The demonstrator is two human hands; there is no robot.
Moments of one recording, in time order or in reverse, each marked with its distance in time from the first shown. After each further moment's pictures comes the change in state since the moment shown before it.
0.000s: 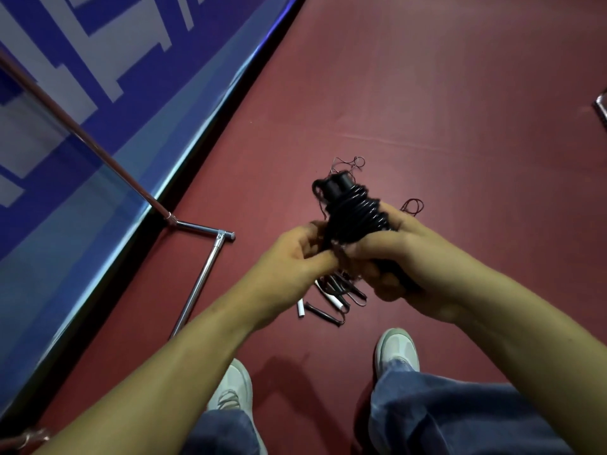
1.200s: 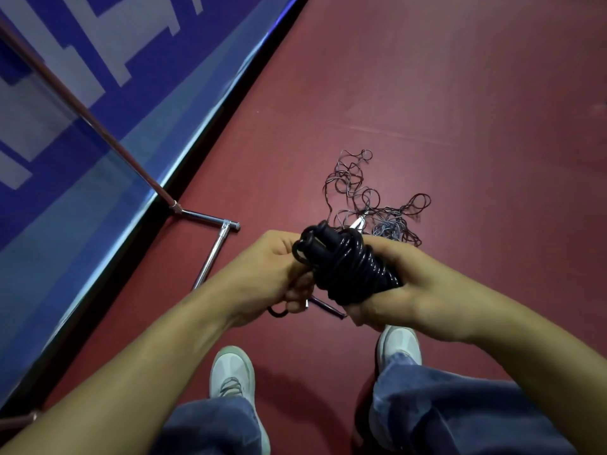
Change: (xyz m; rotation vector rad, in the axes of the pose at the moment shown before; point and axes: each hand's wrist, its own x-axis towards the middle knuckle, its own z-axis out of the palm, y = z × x) left_hand -0.032 0.021 -0.017 -0.013 -0.032 -0.233; right_hand -0.016 0.022 0.003 -0.338 -0.306 -0.078
